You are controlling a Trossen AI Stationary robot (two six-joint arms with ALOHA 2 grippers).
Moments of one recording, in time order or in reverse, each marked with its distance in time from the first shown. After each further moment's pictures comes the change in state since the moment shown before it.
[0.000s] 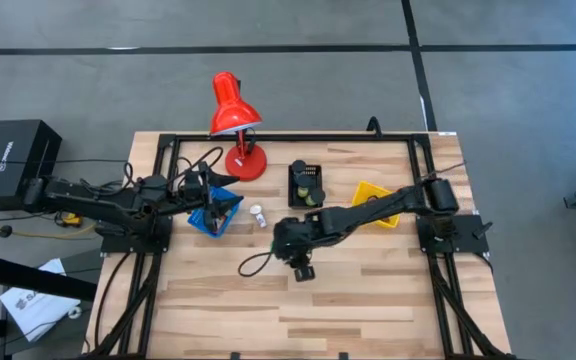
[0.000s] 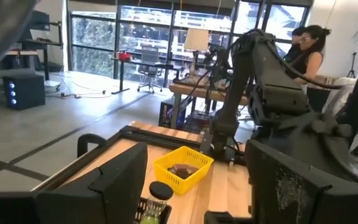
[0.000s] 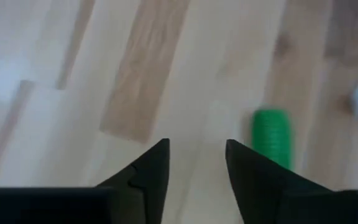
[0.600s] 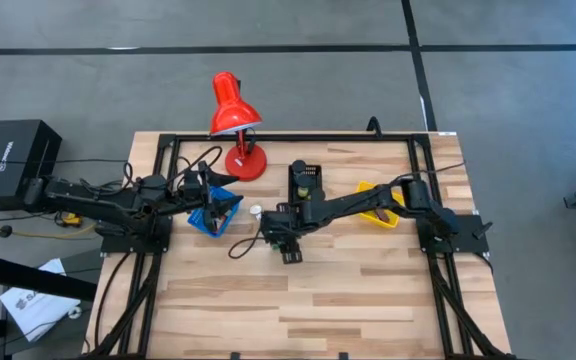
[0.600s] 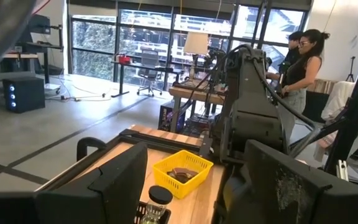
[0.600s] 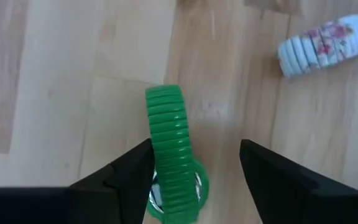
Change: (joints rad) left arm 0.000 0.000 0.000 0.016 0.000 0.002; right arm -0.094 0.198 0.195 -0.144 0.141 -0.036
